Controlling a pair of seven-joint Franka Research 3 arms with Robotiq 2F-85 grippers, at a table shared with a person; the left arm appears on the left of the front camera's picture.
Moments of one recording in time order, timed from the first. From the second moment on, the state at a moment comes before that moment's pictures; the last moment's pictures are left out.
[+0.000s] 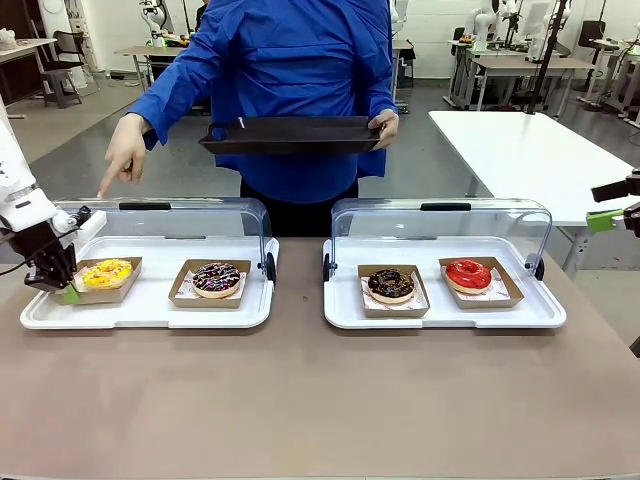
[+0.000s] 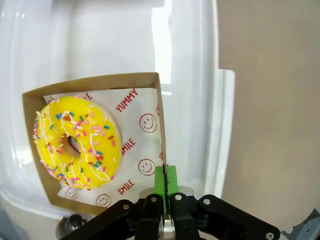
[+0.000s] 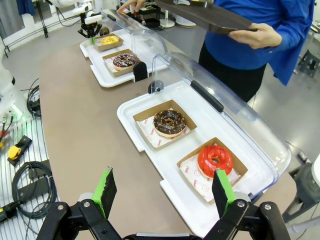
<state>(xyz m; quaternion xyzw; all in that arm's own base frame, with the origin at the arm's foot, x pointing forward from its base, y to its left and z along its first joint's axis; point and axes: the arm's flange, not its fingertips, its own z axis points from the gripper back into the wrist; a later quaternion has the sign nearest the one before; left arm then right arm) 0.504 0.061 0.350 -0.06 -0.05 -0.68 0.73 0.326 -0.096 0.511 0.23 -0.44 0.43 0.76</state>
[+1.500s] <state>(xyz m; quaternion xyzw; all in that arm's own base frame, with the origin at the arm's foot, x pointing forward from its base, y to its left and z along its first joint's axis) 0.300 0.023 0.539 0.09 -0.20 -0.70 0.68 0.326 -0.097 0.511 0.23 -0.44 0.43 0.76</state>
